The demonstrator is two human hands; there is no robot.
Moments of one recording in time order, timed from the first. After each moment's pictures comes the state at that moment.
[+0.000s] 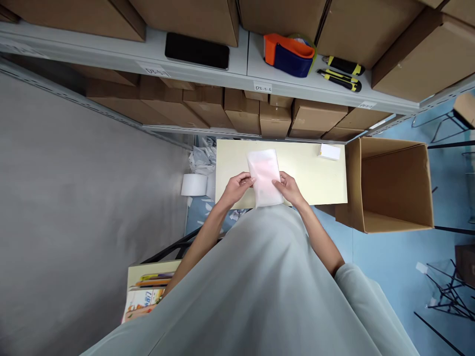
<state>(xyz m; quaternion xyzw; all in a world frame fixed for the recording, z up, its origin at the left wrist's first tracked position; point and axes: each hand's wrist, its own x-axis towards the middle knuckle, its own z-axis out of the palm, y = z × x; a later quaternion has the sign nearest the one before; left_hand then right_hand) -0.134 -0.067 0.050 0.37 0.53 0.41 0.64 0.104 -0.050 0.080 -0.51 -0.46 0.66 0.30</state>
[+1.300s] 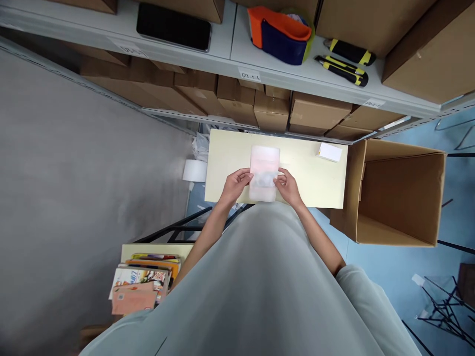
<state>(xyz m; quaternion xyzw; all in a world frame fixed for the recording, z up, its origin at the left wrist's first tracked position) -0.066 -0.060 0.034 0.28 0.62 0.44 0.59 0.168 -0.024 0.041 -0.55 -0.48 0.63 0.26</state>
